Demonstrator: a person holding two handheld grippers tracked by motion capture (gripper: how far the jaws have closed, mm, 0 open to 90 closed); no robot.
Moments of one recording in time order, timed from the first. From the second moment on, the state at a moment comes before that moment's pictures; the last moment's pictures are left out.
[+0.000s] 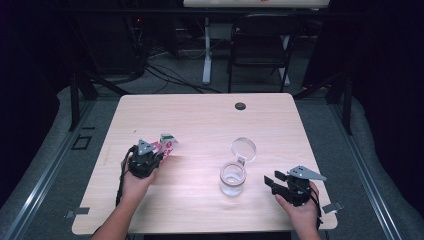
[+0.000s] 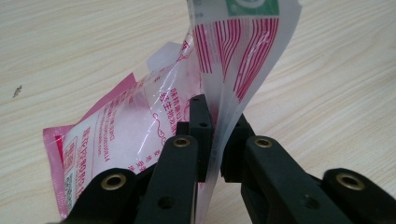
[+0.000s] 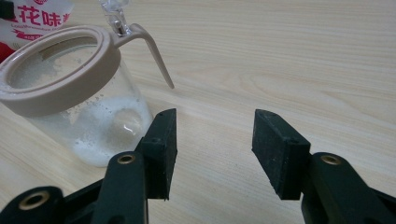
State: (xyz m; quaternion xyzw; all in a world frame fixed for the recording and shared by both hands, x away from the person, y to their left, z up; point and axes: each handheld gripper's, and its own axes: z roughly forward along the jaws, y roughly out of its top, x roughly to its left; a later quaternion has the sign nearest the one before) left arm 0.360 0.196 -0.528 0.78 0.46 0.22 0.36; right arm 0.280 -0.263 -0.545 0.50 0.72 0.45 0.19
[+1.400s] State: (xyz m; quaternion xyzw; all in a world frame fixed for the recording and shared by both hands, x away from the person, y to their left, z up) left arm 0.357 0.281 -0.470 0.67 0.53 0.24 0.46; right arm 0.306 -0.240 -0.543 0.47 0.73 0.46 0.18
